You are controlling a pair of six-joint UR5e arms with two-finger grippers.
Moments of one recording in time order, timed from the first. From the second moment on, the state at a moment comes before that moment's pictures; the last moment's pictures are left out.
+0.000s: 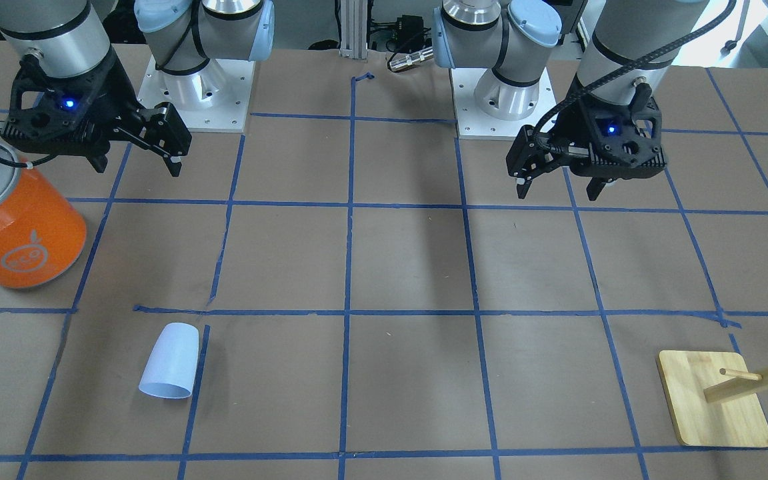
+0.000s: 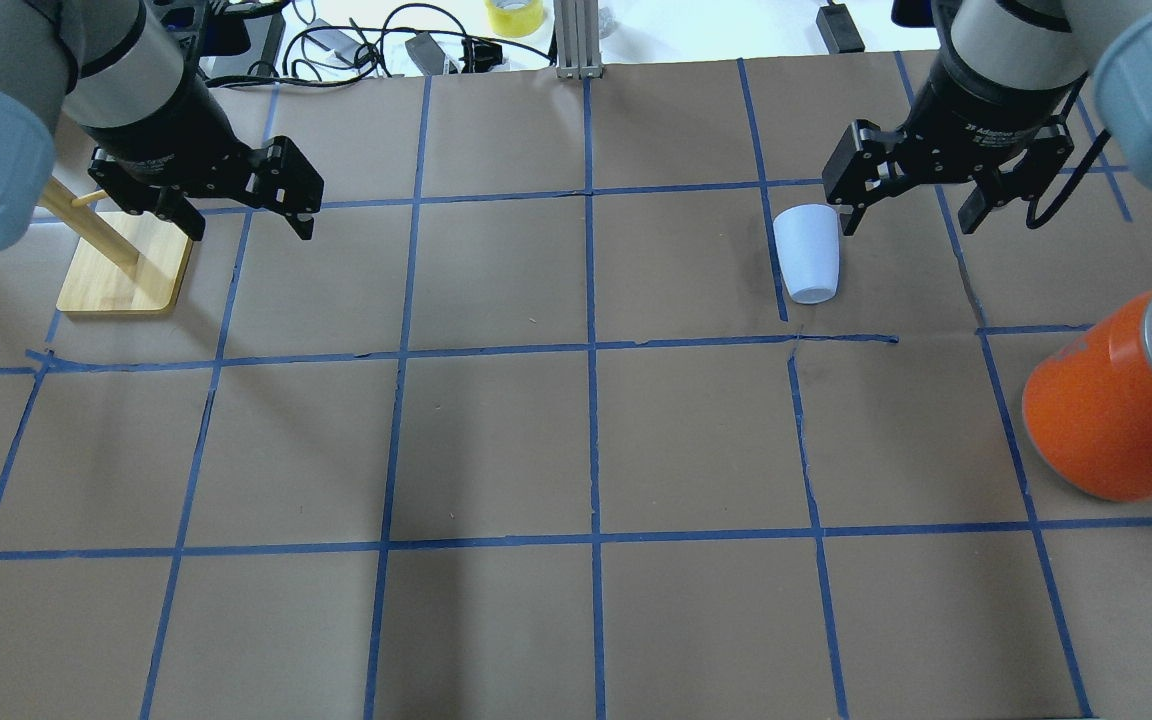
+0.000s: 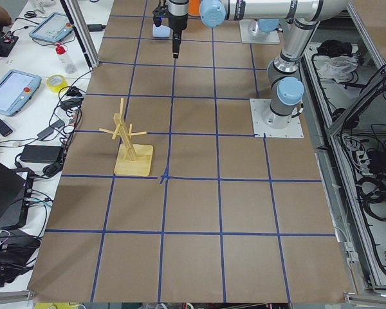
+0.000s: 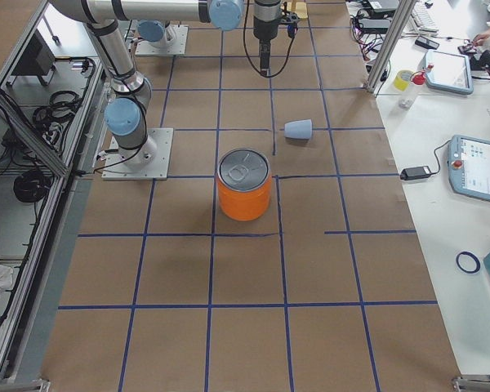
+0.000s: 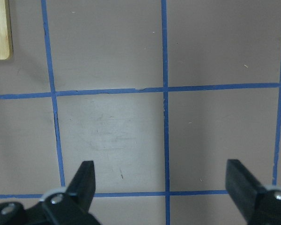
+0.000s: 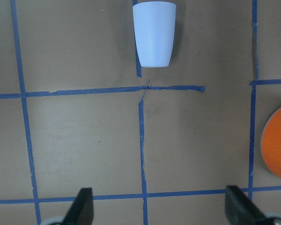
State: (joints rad) left arm -1.53 -1.57 -1.61 -1.46 1.60 0.07; right arm 1.54 -1.59 1.59 -1.58 -1.57 0.01
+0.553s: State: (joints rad) left arm -1.53 -1.57 -1.61 -1.46 1.60 0.08; right arm 1.53 -1.58 1.61 -1.58 -1.58 0.01
